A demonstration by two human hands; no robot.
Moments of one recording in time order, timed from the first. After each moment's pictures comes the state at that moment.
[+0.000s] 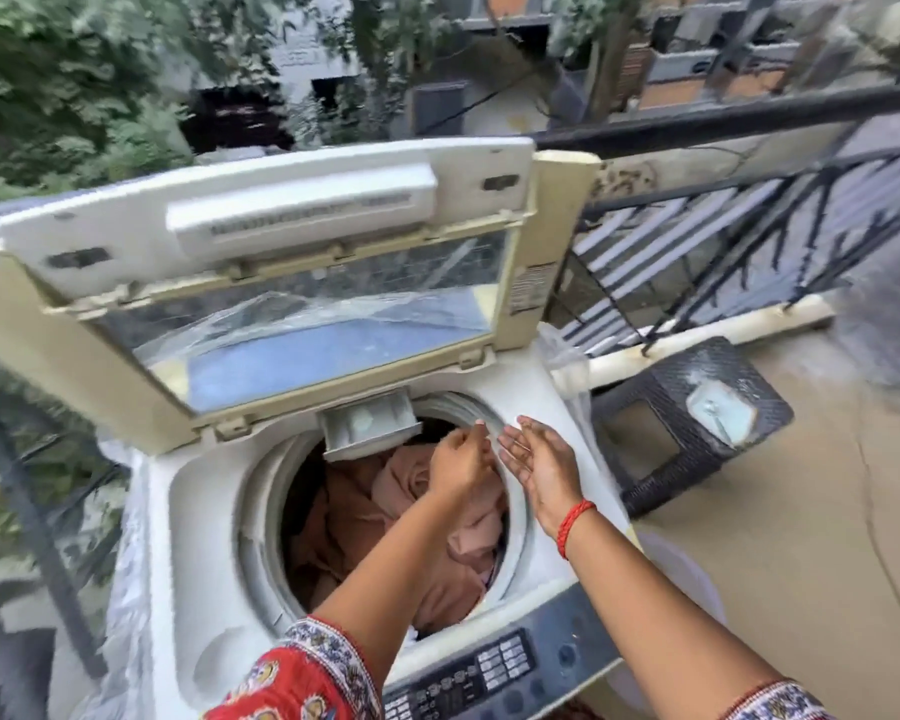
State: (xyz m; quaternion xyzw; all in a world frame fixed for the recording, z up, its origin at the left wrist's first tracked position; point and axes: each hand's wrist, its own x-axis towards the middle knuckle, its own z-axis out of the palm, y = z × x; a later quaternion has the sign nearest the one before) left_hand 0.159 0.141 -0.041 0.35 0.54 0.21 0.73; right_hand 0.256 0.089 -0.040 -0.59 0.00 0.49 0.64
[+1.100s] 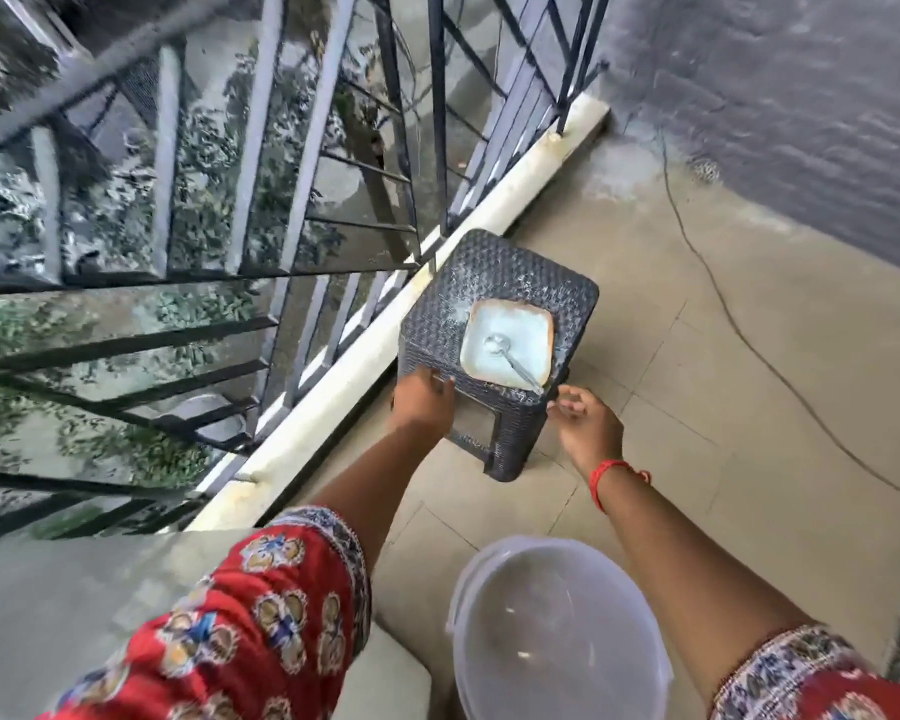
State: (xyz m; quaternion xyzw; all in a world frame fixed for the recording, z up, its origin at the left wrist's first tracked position) left_hand 0.692 0.127 -0.252 0.81 0.42 -0.06 0.41; right_hand 0.764 -0.058 -0.280 -0.87 0.05 0.22 0.44
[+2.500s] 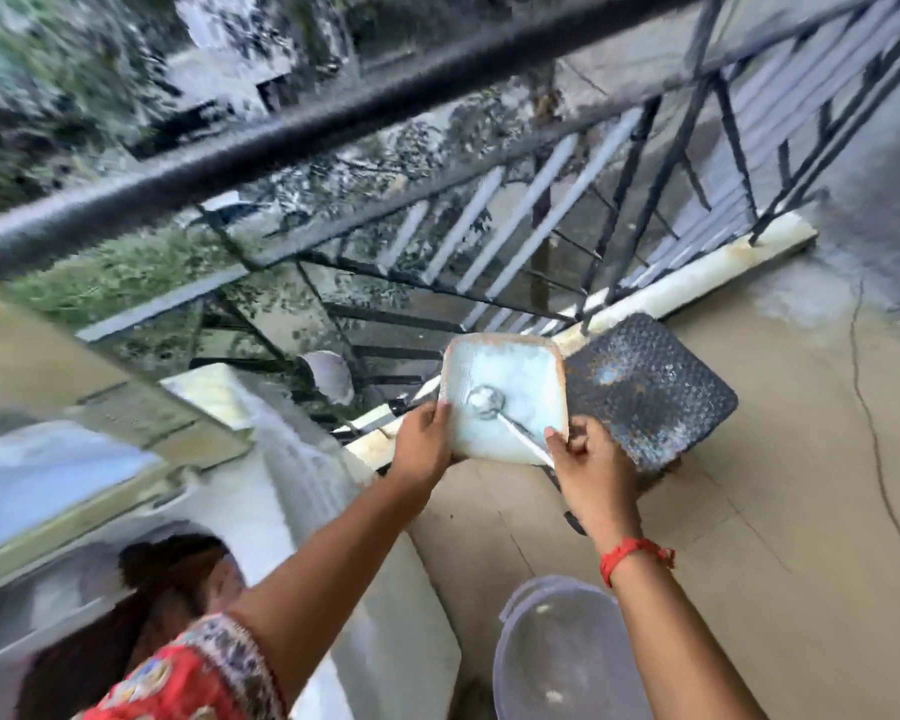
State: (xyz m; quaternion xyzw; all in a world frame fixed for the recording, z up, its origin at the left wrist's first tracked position) left_hand 0.508 0.162 -0.088 0.56 0.53 0.16 0.61; right_hand 0.640 0.029 -0.095 -0.86 -0.24 0.20 0.41
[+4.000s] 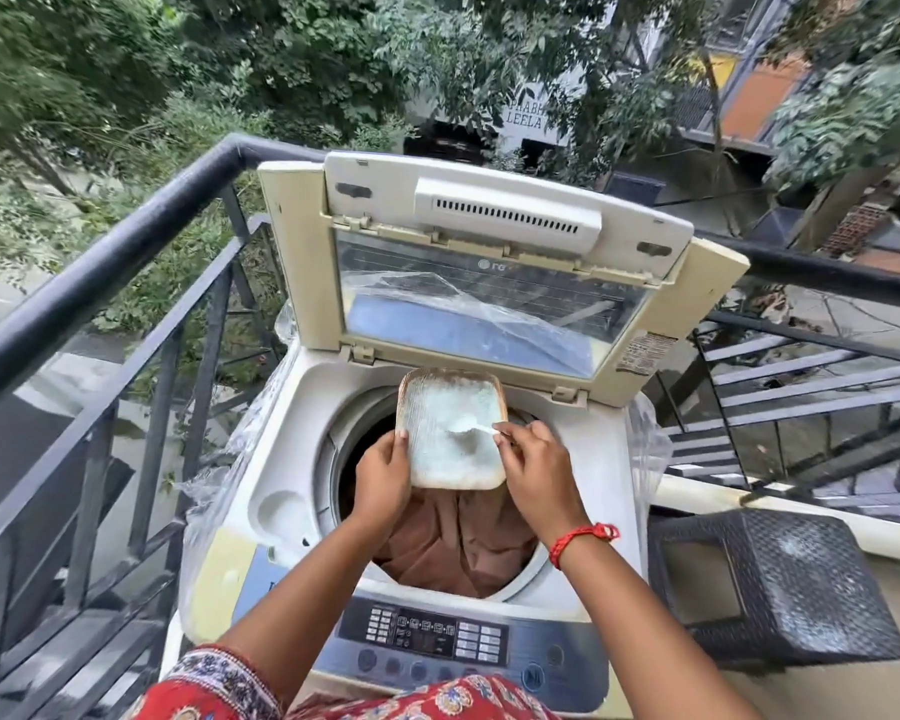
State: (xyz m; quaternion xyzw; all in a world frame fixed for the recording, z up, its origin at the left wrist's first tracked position) left_hand 0.025 0.078 -0.010 0.39 0.68 0.43 0.44; right_hand 0.211 0.086 0.029 -0.62 -0.71 0.18 0.30
